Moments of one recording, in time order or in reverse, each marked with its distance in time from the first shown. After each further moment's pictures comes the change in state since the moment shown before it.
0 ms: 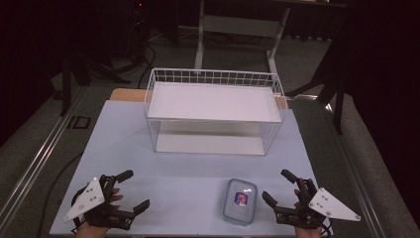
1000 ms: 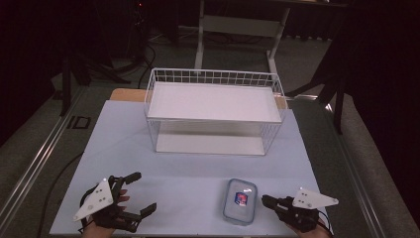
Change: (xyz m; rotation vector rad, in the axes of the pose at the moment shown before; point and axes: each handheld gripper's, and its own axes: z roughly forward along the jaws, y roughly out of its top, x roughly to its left) left arm -0.008 -0.001 0.013 0.020 -0.047 0.006; right arm -0.013 -0.037 0.005 0.415 0.183 0.047
